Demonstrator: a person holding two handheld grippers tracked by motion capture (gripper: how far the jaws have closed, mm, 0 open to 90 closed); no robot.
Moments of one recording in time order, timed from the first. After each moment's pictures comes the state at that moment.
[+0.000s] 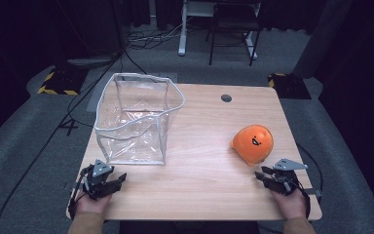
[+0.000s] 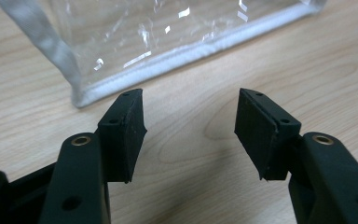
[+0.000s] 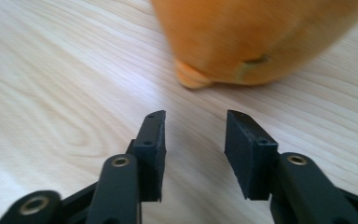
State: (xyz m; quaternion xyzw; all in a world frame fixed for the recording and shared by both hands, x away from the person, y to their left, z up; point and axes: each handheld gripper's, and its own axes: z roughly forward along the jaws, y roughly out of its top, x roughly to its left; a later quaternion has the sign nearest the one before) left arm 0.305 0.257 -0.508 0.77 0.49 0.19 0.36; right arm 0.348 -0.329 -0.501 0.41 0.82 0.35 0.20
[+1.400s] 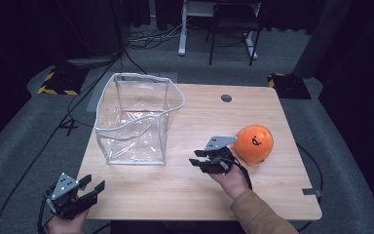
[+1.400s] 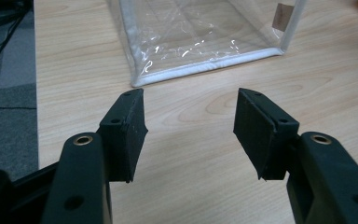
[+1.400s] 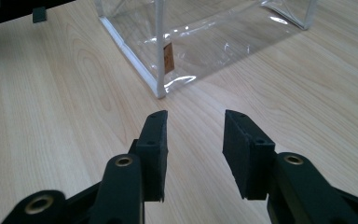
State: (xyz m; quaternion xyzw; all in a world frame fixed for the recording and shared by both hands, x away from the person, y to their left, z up) left arm 0.239 0.297 -0.475 0.71 0.52 0.22 0.42; right arm 0.382 -0.124 -0.436 0.23 0.87 0.42 0.11
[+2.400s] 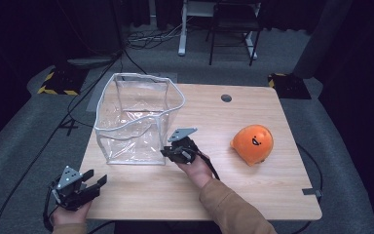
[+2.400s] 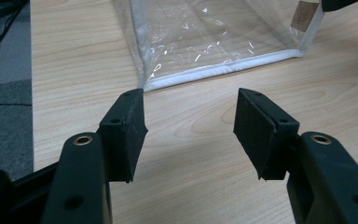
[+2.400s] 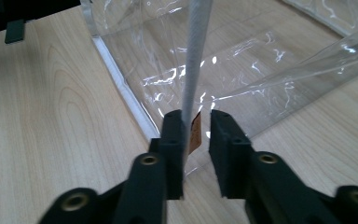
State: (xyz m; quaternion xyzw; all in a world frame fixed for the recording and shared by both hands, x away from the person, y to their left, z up) left arm 0.262 0.299 -0.484 0.71 0.53 0.21 0.42; right arm 0.420 -0.028 -0.462 0.22 0.88 0.41 0.09
